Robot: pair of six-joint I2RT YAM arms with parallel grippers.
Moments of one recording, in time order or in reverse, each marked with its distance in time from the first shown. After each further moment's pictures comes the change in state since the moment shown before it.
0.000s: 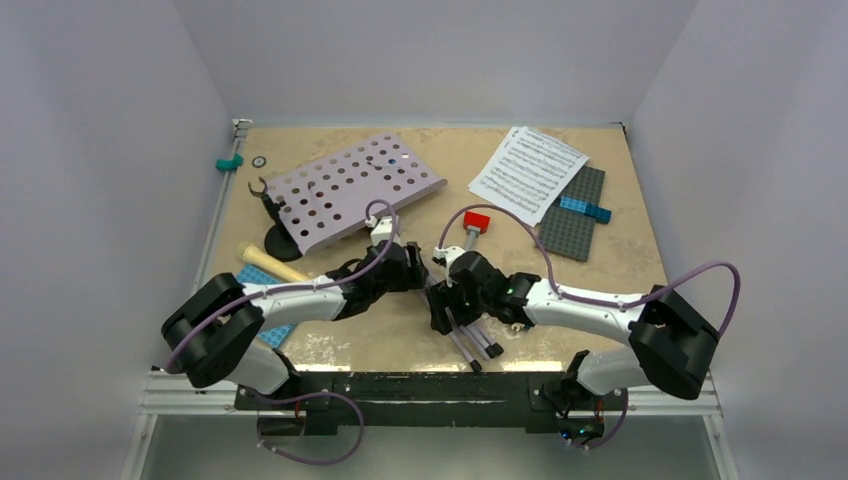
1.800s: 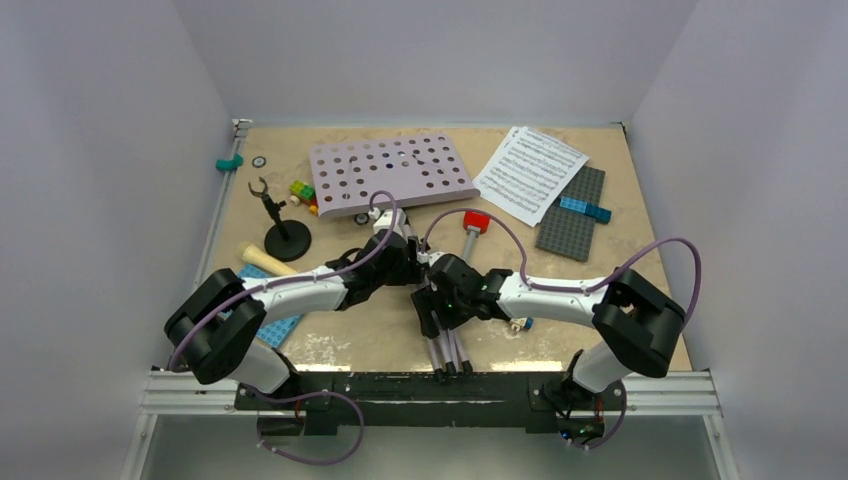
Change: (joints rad) left arm 0.050 0.047 0.089 -0.061 0.087 0.074; right arm 0.056 0.187 0.112 -0.053 0.031 0.065
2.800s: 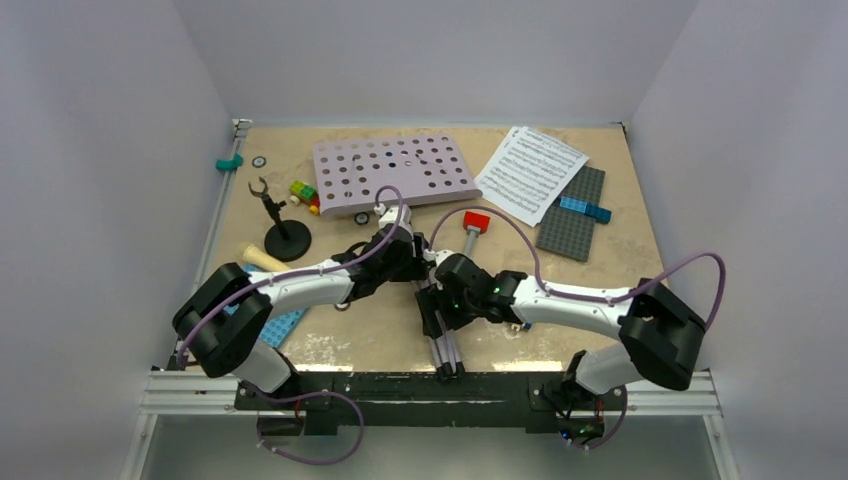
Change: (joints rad) left arm -0.001 0.069 0.074 -0.066 -0.001 -0.007; right arm 0.006 -0.090 -0.023 -0.023 -0.005 0.025
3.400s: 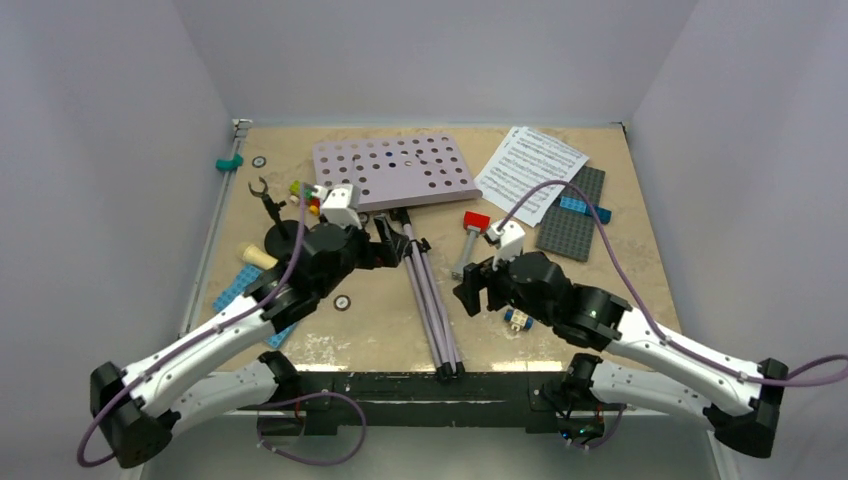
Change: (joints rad) left arm 0.000 -0.539 0.042 -0.237 -0.083 0.124; right arm 0.000 -0.552 0.040 -0.179 0.287 -0.134
